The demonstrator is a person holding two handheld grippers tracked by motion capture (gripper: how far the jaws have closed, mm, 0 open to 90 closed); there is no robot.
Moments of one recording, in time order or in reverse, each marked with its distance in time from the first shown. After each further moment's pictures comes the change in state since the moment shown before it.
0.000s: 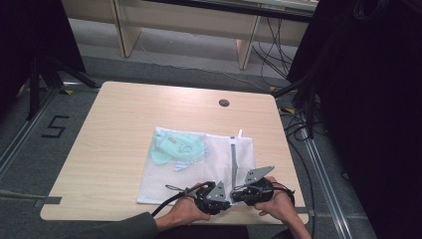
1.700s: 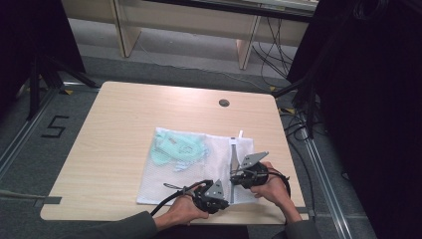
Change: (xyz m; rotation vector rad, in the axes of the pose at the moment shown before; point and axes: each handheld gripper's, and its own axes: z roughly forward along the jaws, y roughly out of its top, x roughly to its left) left arm 0.004 -0.002 -0.004 0.002 -0.004 -0.048; right arm -0.038 0.022 0.011 0.017 -0.078 -0.002
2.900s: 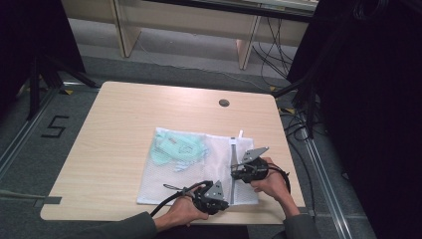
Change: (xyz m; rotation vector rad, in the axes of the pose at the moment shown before) left arm -0.002 -0.001 -0.001 0.002 -0.006 -0.004; right arm -0.013 0.004 0.004 -0.016 -0.027 0.021
